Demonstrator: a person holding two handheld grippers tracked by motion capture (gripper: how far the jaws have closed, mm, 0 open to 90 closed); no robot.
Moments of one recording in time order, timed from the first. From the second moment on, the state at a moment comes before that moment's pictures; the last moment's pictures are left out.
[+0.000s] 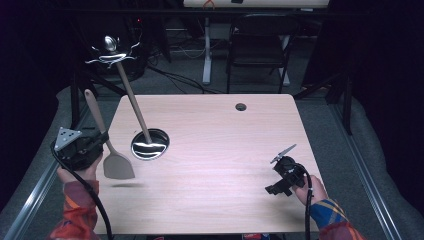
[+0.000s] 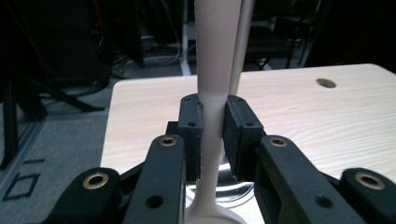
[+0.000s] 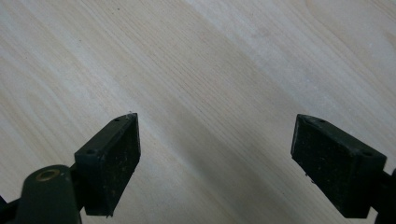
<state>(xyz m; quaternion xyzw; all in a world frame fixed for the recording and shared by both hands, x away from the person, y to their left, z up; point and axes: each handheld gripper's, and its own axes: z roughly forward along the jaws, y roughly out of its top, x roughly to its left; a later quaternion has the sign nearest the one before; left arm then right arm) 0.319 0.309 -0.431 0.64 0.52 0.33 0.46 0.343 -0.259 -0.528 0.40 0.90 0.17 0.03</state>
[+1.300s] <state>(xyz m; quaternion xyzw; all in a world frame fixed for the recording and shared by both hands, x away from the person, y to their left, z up) 0.326 0.295 -0.388 0.66 0.48 0.34 0.47 0.343 -0.259 -0.529 0.41 0.90 0.17 0.03</state>
